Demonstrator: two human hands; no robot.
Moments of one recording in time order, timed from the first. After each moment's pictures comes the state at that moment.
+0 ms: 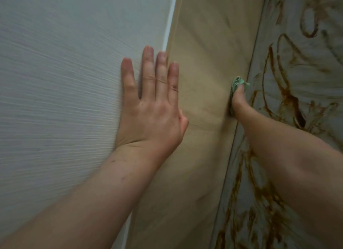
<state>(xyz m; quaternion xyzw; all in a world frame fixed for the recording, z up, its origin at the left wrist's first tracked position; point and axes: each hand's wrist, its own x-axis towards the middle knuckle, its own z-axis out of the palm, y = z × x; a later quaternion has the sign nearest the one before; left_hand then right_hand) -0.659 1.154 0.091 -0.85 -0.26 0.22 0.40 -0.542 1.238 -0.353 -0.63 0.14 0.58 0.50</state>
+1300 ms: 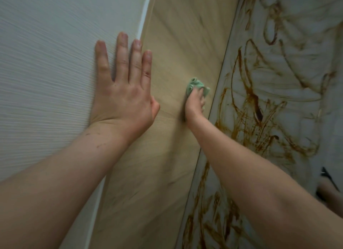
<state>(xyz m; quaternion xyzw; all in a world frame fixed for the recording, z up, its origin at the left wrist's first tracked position) -0.659 1.150 0.092 -0.84 -0.26 0.23 0.43 -0.596 1.164 -0.147 -0.63 0.10 0.56 0.53</state>
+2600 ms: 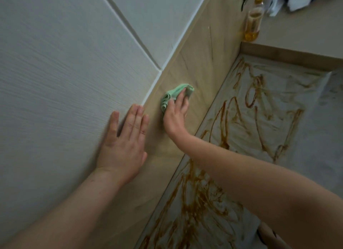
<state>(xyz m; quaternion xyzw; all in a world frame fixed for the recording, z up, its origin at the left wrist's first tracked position) -0.636 1.141 0.104 -0.83 -0.32 0.30 0.35 -0.506 1.194 -0.026 -0.64 -0.23 0.53 0.51</state>
